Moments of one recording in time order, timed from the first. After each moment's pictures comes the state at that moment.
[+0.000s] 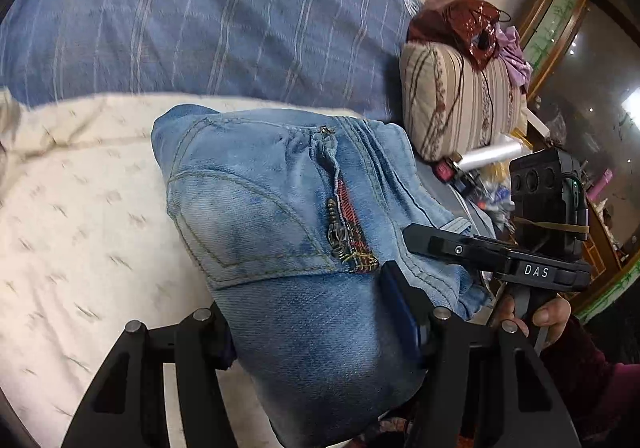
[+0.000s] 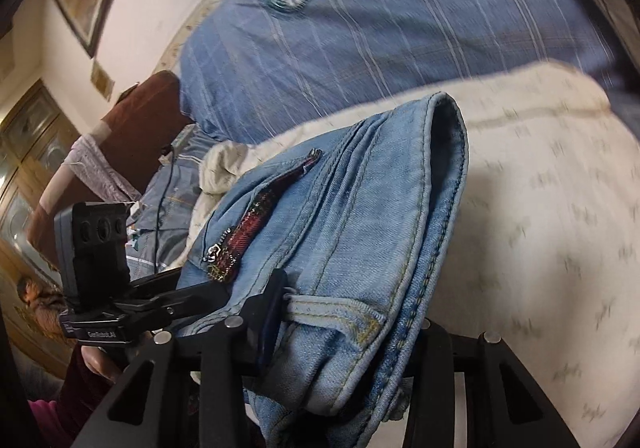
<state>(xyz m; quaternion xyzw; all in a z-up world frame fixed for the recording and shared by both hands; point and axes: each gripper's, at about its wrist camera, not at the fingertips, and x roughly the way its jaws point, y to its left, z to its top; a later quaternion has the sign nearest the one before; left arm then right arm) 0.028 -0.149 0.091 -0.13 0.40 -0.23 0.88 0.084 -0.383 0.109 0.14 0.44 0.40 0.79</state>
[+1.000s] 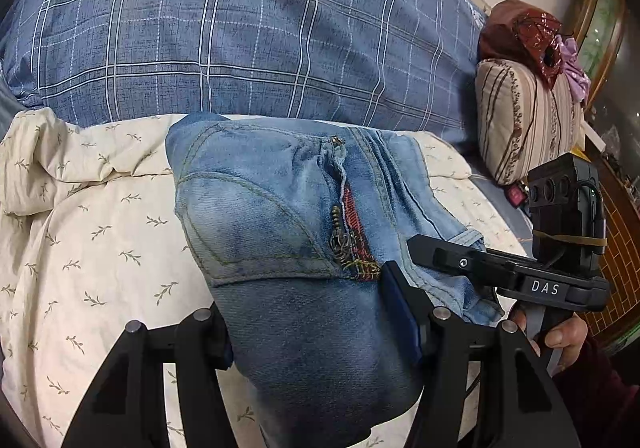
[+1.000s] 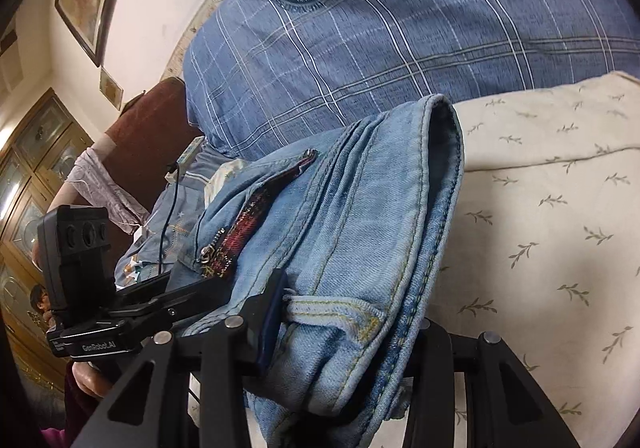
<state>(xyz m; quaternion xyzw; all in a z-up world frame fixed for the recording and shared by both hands) 0.069 -0.106 0.098 -0.10 0.41 -0.10 0.90 0.153 -0.303 0.082 0.17 0.45 0.42 0.77</state>
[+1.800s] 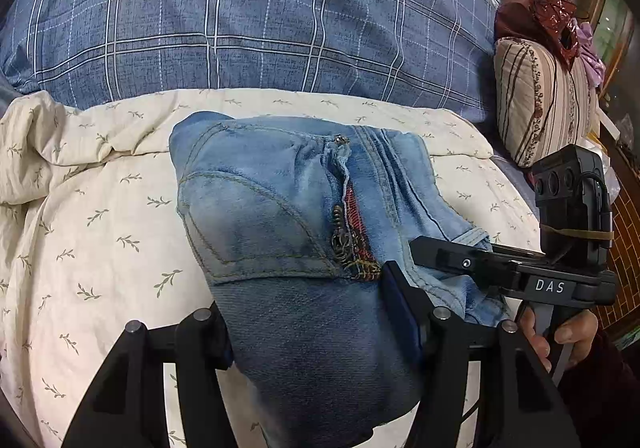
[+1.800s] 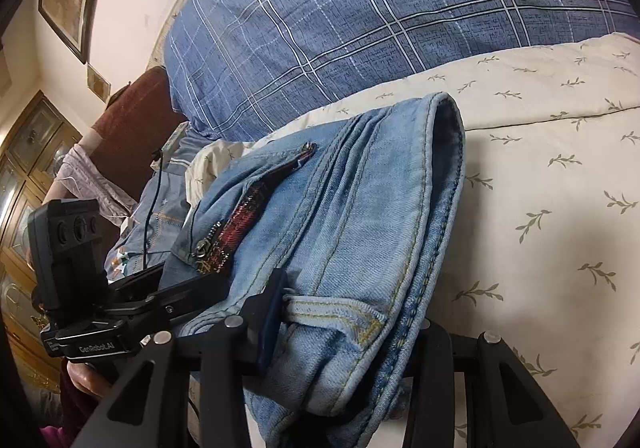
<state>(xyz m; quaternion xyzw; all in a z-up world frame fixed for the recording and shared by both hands) 0.082 -0.108 0.080 -0.09 0.46 -0.08 0.88 0.162 -0.293 0.047 0.17 0.48 0.42 0.75</state>
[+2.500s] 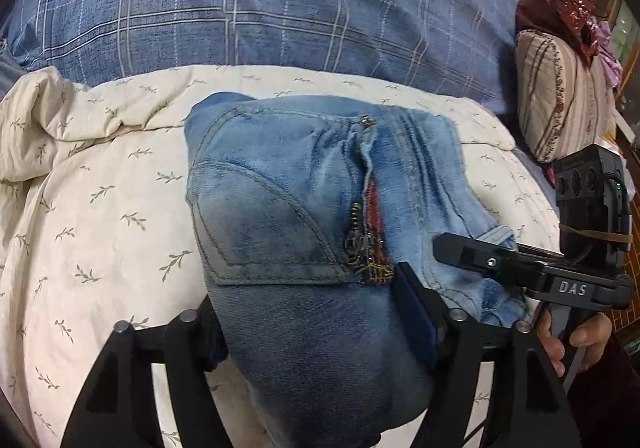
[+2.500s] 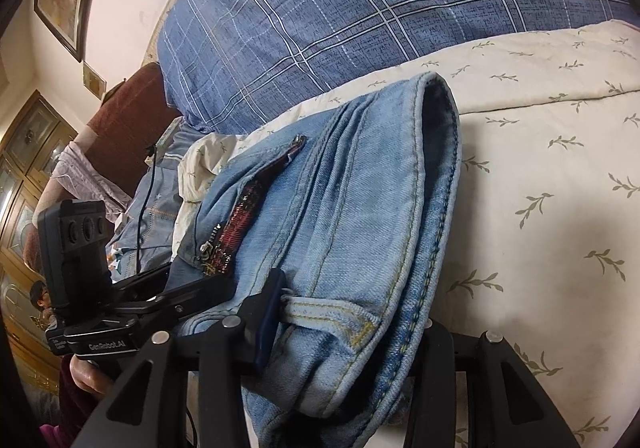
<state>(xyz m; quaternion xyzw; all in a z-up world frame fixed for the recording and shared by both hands) 0.089 -0.104 0.064 -0.10 0.49 -0.05 0.86 0.161 -0.292 0.032 0.16 0.49 0.41 0.75</state>
